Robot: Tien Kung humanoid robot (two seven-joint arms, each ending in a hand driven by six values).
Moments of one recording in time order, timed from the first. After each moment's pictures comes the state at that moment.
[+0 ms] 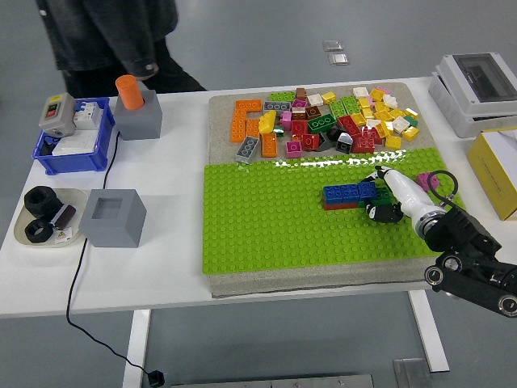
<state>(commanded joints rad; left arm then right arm) -0.05 0.32 -0.56 -0.19 0.04 -0.02 0.14 0.63 -0.48 0.34 1.29 -1.29 -0.50 -0.34</state>
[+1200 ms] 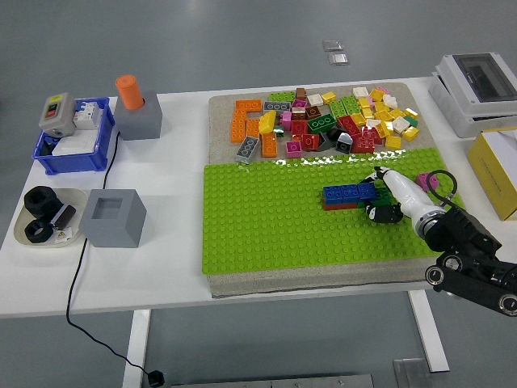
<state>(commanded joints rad) -0.05 0.32 -0.57 -0.19 0.04 -0.02 0.14 0.64 -0.48 0.32 1.29 -1.29 -0.49 -0.34</state>
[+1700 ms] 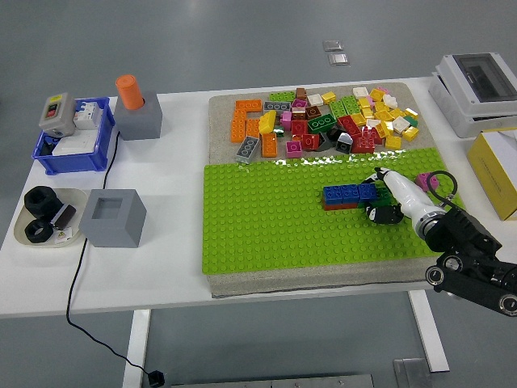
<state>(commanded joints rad) -0.05 0.32 -0.57 -0.19 0.04 -0.03 0.14 0.64 -0.48 0.32 1.29 -1.28 -0.49 -0.34</state>
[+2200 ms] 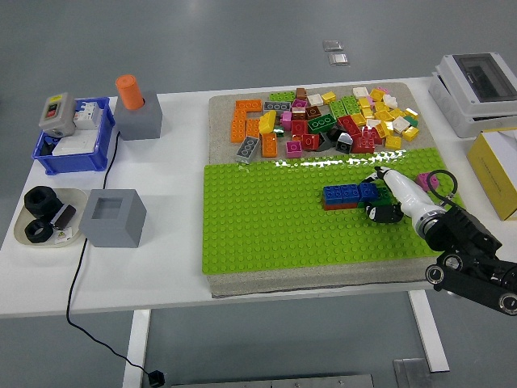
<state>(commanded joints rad) -0.05 0.32 -0.57 -0.19 0.04 -0.03 0.14 0.65 -0.48 0.32 1.29 -1.28 -0.49 -0.34</state>
